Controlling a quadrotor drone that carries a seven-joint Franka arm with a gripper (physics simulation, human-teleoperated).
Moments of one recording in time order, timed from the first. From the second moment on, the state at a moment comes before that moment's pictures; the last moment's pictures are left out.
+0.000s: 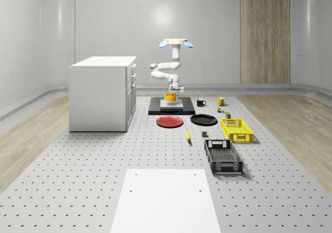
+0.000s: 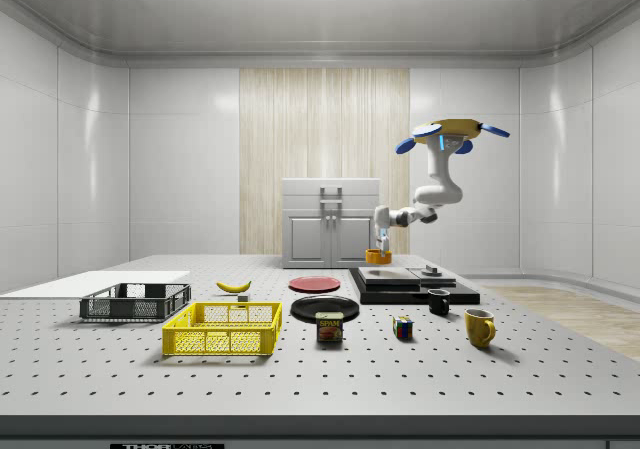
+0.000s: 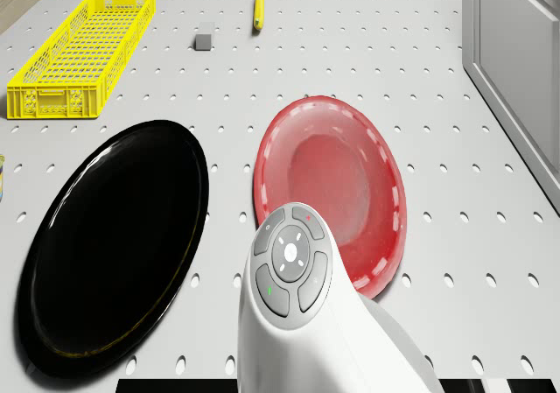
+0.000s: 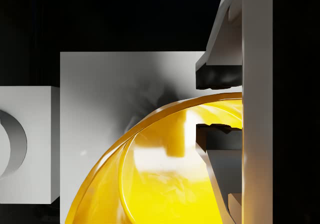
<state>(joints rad) -1.21 -1.44 1.08 -2.73 -2.07 1.64 1.63</state>
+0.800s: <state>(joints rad) -1.23 -1.41 0.97 -2.66 -2.18 1.69 1.62</state>
